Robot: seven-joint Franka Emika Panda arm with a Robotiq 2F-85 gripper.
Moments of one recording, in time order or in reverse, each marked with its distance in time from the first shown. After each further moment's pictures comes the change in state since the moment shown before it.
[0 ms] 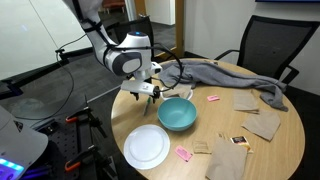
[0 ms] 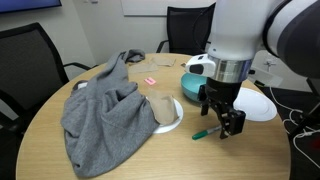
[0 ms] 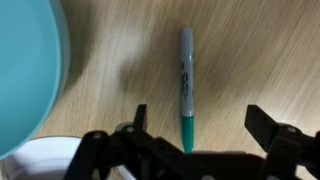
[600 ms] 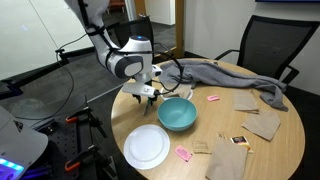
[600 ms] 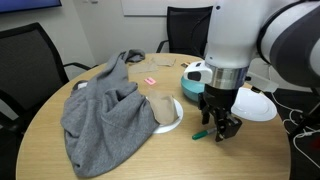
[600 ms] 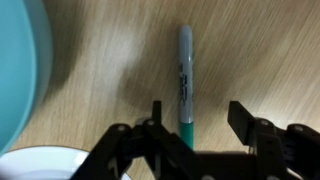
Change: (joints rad) arm 0.000 0.048 0.002 0.029 -0.002 0.000 0.000
